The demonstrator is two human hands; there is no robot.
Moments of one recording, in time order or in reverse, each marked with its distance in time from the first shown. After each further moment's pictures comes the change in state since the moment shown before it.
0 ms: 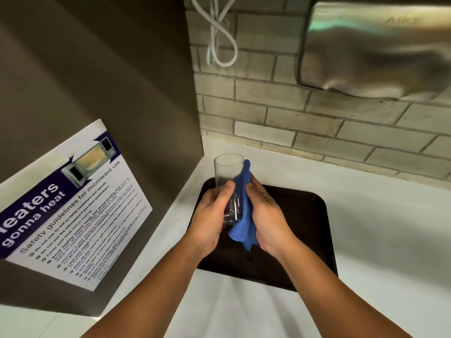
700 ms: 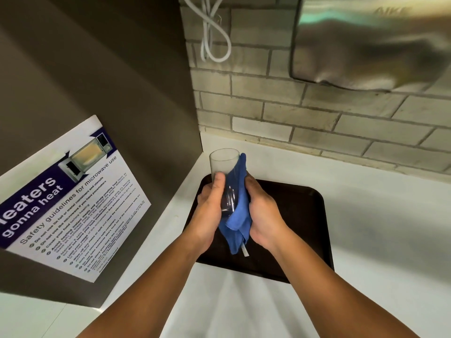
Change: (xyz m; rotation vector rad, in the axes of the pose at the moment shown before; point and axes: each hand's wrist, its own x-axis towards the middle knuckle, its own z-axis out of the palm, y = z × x) left_hand -0.009 -0.001 0.007 0.220 0.017 0.035; right_hand 0.000 0.000 -0.001 0.161 0.006 0.113
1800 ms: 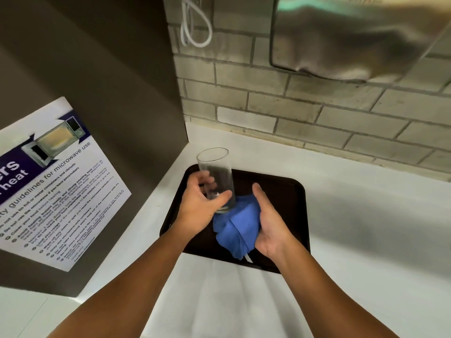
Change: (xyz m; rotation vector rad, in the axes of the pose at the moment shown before) left_hand 0.031 -0.048 0.008 0.227 0.089 0.310; right_hand -0.019 0.008 -0.080 0.093 0.044 0.301
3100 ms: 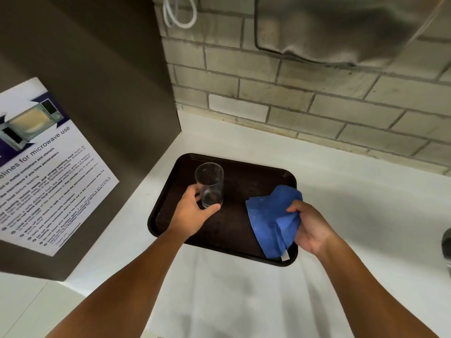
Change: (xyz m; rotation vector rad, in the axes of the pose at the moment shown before) left_hand -0.007 -0.076 0.008 0.292 -0.113 -0.107; right_hand -0.008 -0.047 -0.133 -0.150 0.195 -0.101
